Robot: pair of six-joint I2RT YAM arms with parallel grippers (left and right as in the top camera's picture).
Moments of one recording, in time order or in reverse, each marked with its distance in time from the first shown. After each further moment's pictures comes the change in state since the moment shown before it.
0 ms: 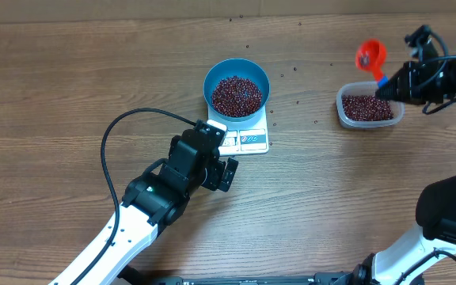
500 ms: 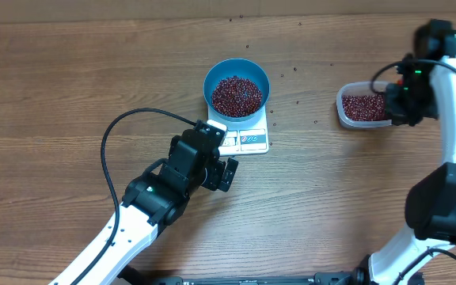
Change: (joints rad) left arm 0.000 0.000 0.000 0.000 0.000 0.000; right arm 0.157 0.000 -0.168 0.121 0.660 0.378
